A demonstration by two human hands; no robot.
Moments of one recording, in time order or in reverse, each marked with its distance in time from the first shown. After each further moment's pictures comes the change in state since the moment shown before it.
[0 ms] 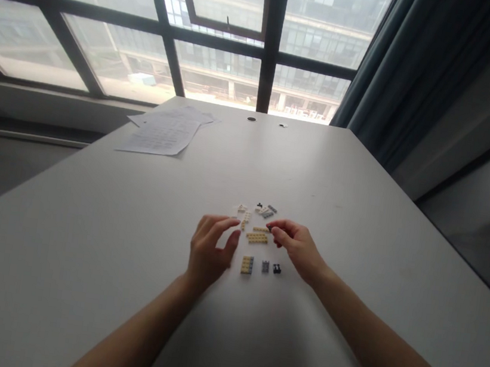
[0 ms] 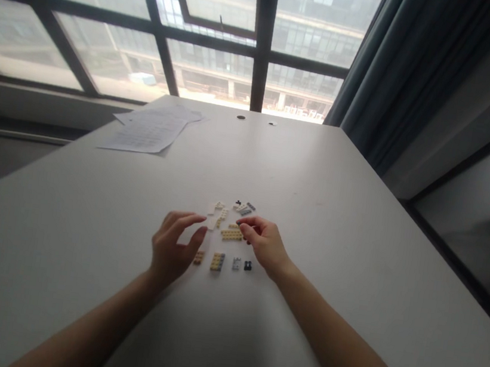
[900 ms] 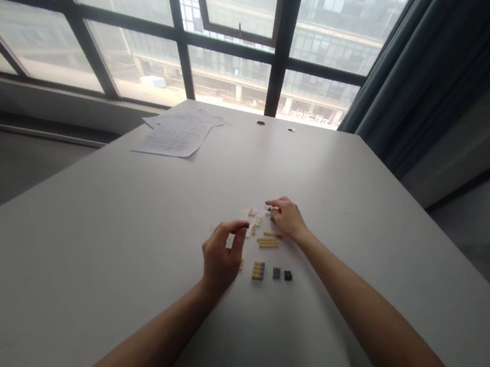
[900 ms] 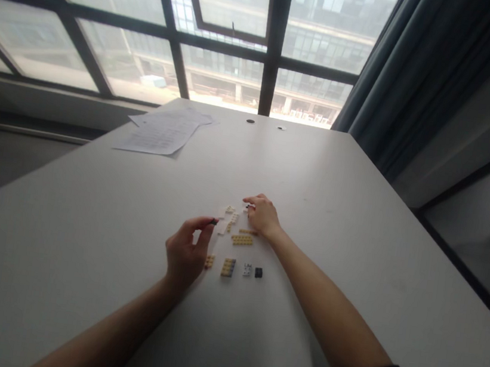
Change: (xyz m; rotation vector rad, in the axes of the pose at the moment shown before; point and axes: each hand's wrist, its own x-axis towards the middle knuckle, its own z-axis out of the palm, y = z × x) left_hand -0.011 0.000 0.011 -0.078 0.098 -0.313; right_hand 0.095 0.007 0.014 -0.853 0.041 -0.182
